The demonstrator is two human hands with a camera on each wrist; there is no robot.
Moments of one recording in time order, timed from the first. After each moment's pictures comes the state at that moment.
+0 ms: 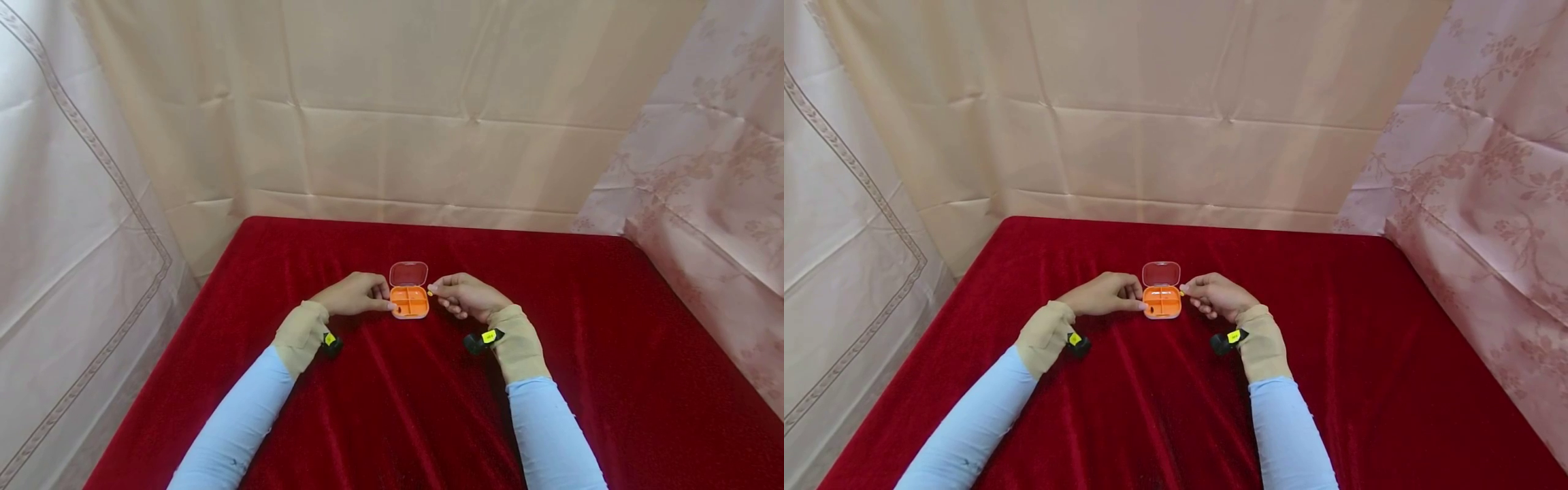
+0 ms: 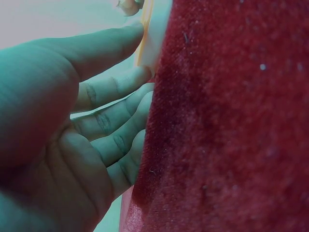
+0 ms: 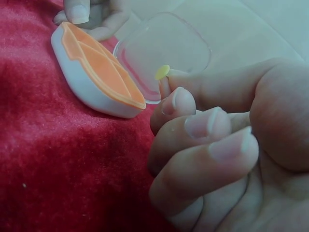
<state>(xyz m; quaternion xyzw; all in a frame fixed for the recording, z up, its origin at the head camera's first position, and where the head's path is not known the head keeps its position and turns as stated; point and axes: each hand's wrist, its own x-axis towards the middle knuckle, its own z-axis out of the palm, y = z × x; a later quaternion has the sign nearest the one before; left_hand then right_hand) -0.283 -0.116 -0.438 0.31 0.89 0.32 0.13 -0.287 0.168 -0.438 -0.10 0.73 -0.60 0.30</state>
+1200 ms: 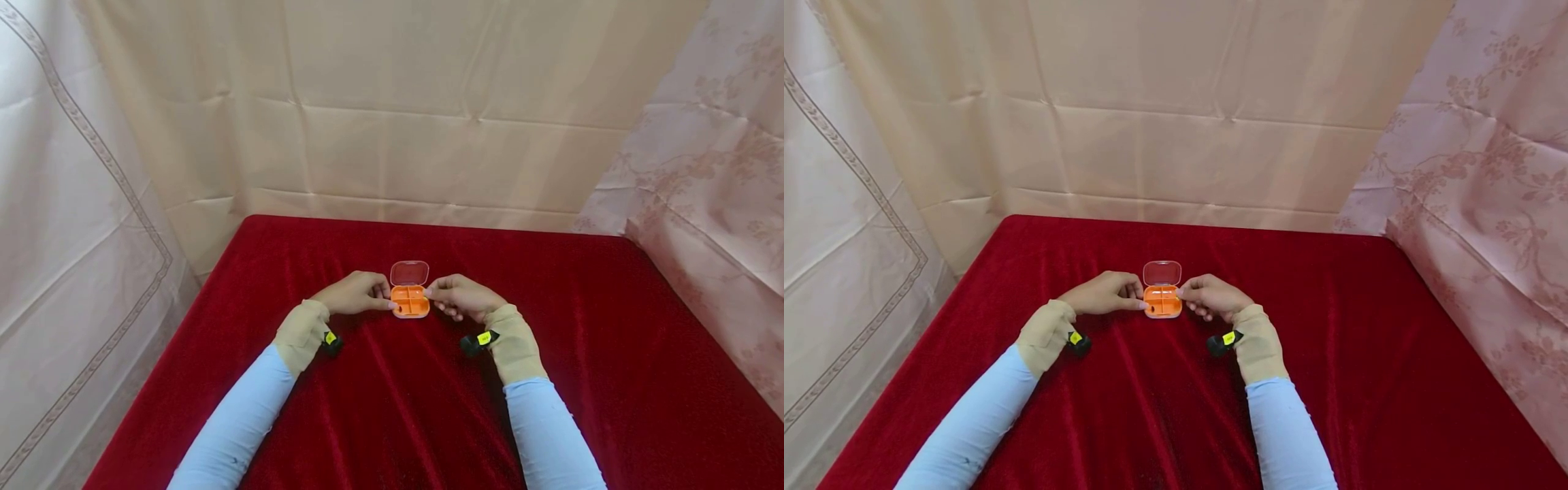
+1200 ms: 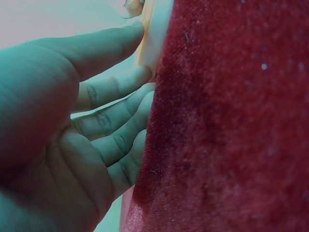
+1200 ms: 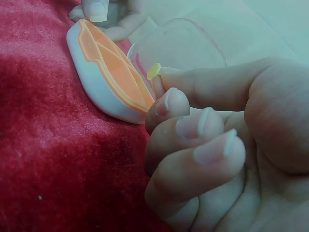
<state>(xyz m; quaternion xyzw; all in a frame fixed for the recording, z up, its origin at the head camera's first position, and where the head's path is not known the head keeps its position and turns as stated) -0.282 -0.115 -0.436 0.31 0.89 0.32 0.13 -0.283 0.159 -0.437 -0.13 0.76 -0.56 0.29</state>
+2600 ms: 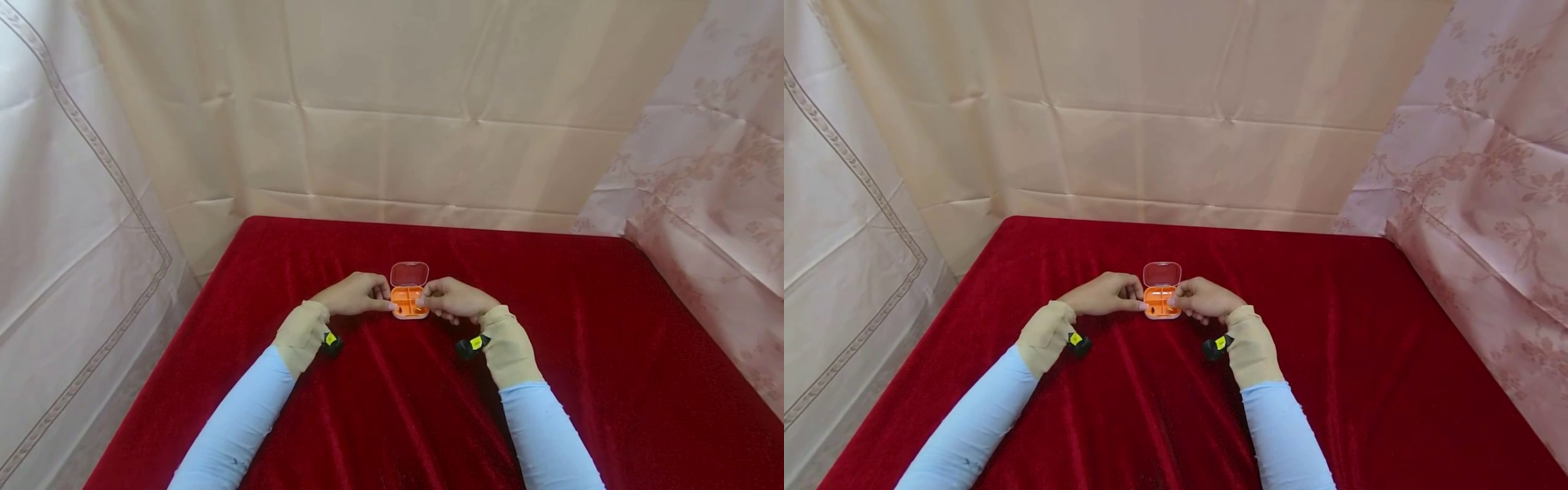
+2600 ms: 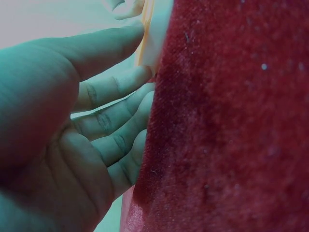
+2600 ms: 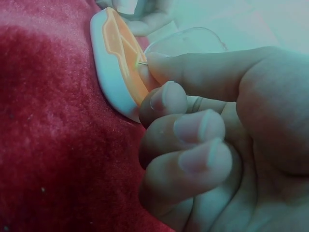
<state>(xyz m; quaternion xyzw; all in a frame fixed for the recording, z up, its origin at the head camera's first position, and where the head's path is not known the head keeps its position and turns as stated) -0.283 -0.117 -0.437 0.31 0.89 0.32 0.14 -0.274 0.144 -0.424 -0.21 0.82 -0.46 0.27</state>
